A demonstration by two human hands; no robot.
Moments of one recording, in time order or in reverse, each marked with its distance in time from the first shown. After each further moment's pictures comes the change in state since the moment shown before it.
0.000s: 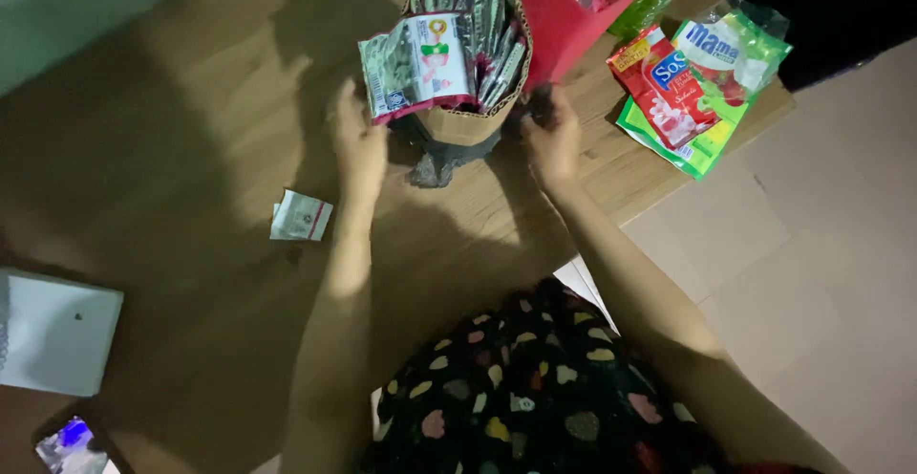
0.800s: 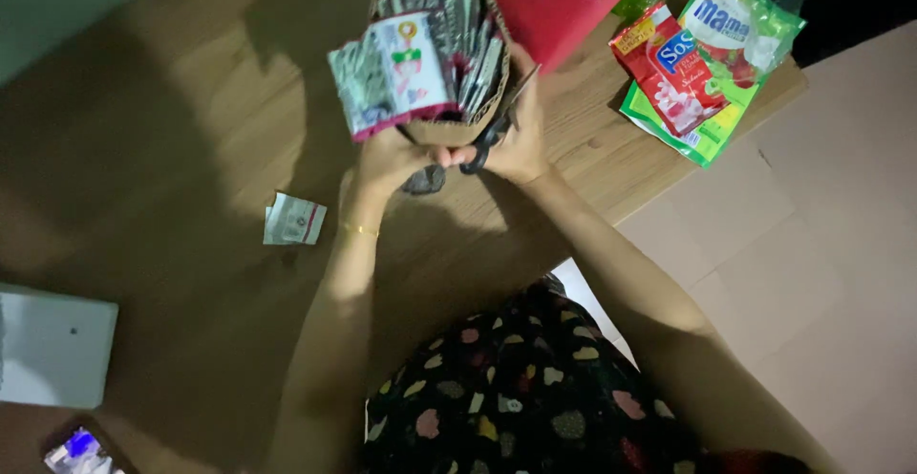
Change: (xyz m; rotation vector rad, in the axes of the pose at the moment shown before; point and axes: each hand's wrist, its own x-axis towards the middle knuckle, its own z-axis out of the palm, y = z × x) left_hand -0.013 0.028 0.013 -0.174 -0.653 -0.018; right_hand -0.013 -0.067 0.061 -0.214 -0.232 -0.445
